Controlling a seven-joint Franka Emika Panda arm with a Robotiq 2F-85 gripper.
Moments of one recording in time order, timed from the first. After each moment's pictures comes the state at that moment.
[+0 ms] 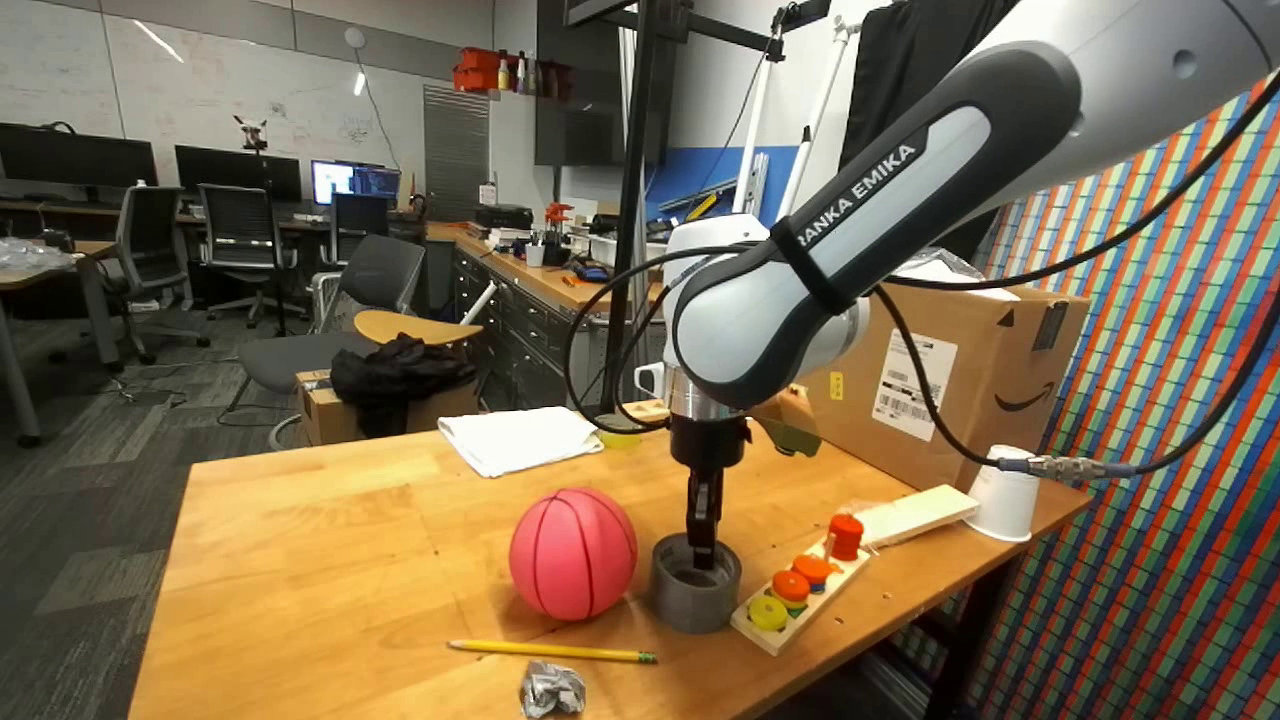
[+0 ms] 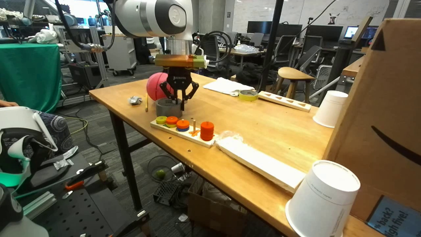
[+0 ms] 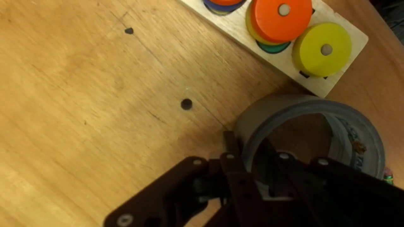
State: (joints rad) arm 0.11 0.10 0.09 -2.32 -0.14 2.33 -0.54
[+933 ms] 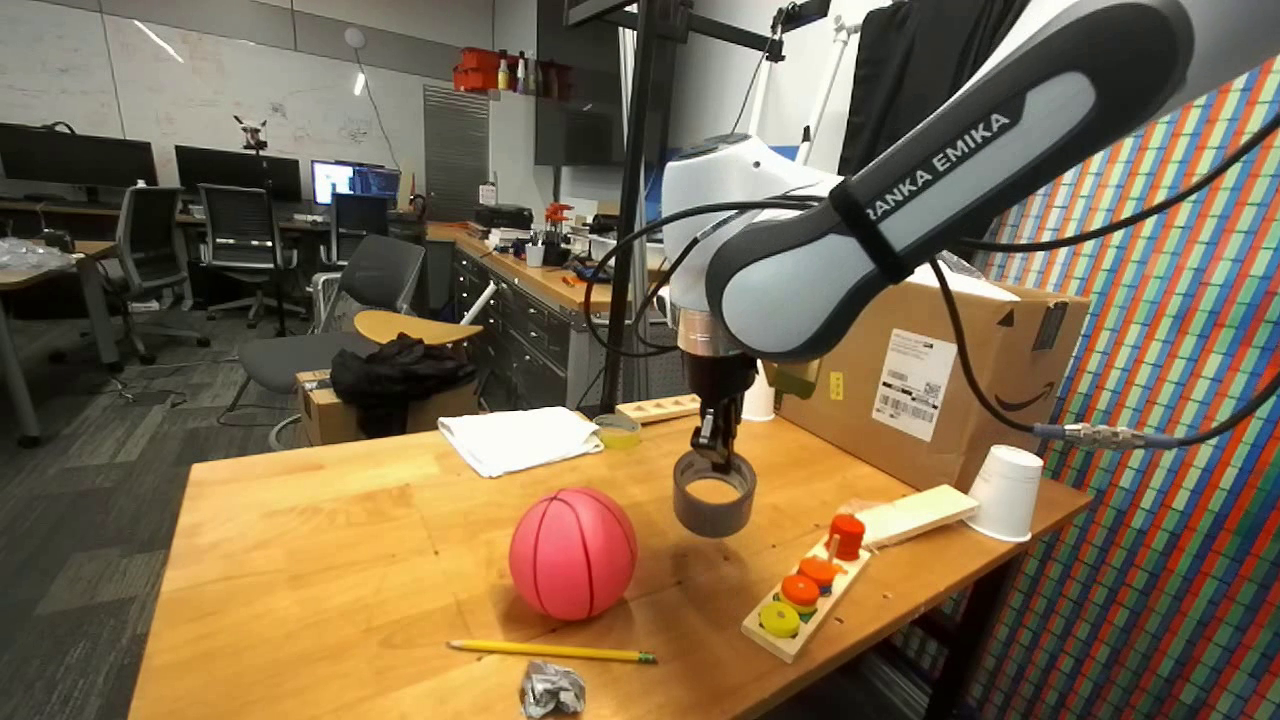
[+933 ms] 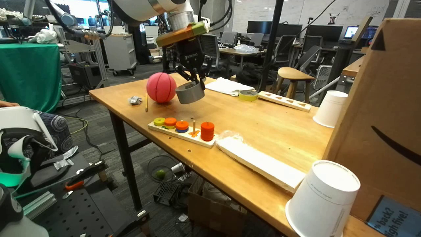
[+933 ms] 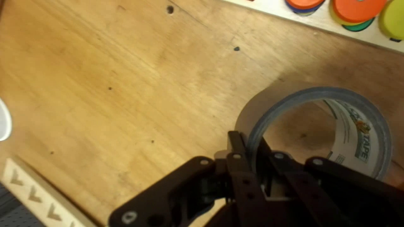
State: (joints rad) arm 0.10 0.01 0.09 -2.27 -0.50 2.29 -0.11
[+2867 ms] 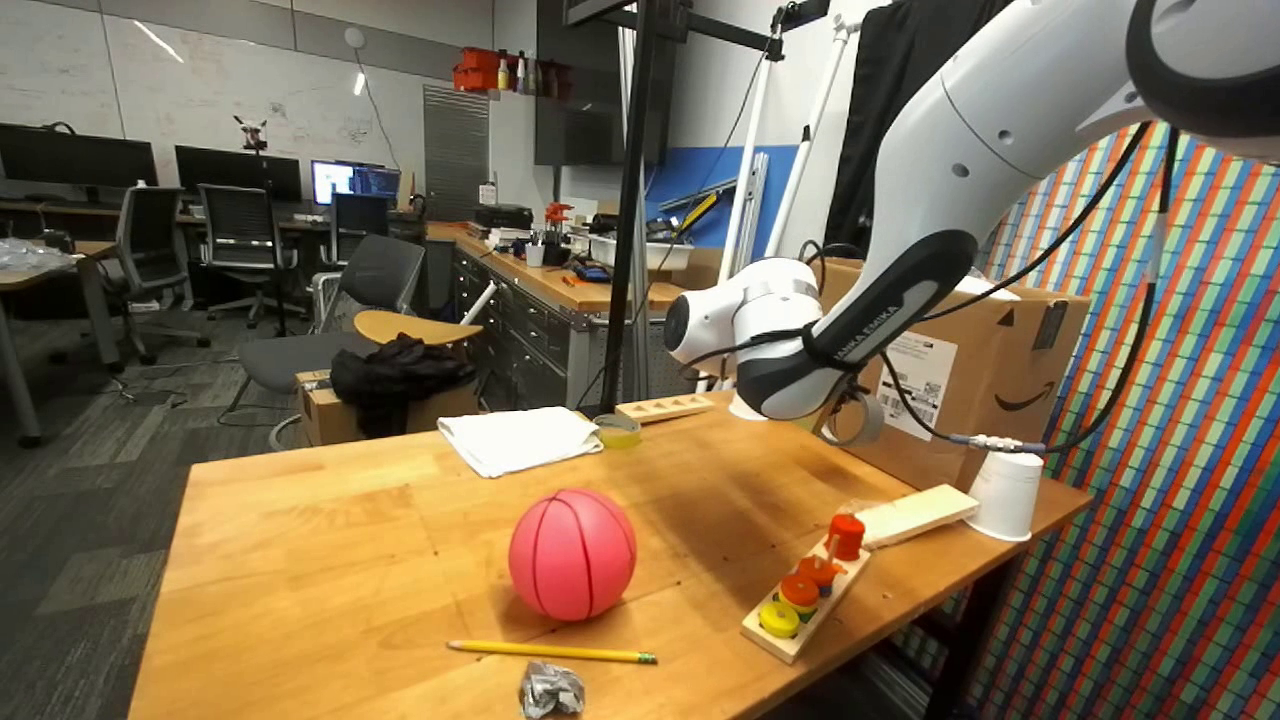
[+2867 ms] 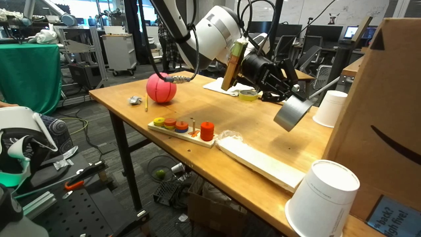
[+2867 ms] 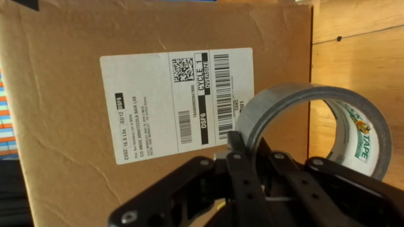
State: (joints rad) arm 0.00 0.43 -0.03 -1.90 -1.28 1.73 0.79
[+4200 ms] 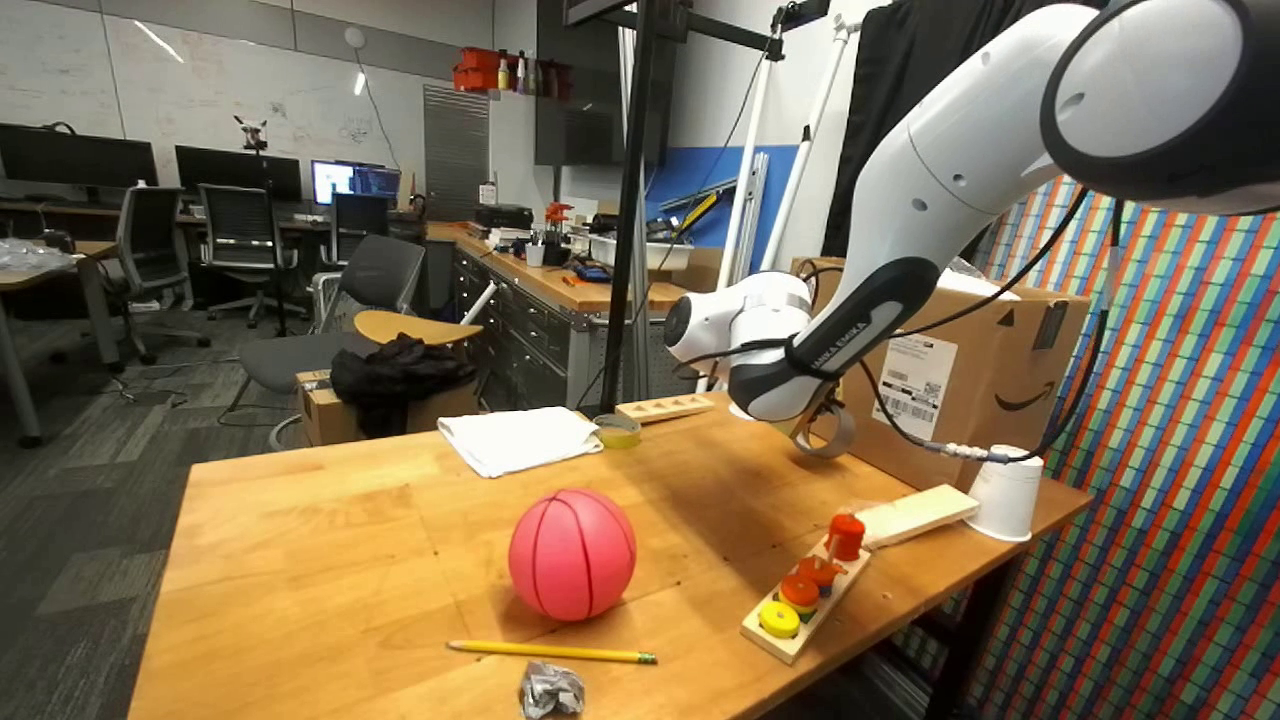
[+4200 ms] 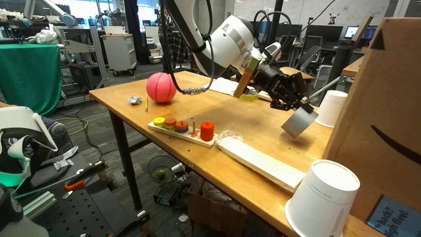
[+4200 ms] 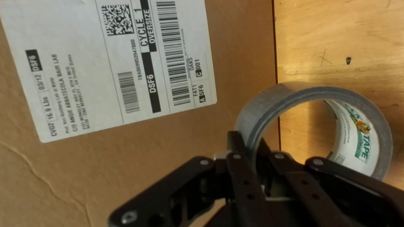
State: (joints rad) arm -0.04 0.56 -0.05 -1.75 -1.25 1.86 0.80
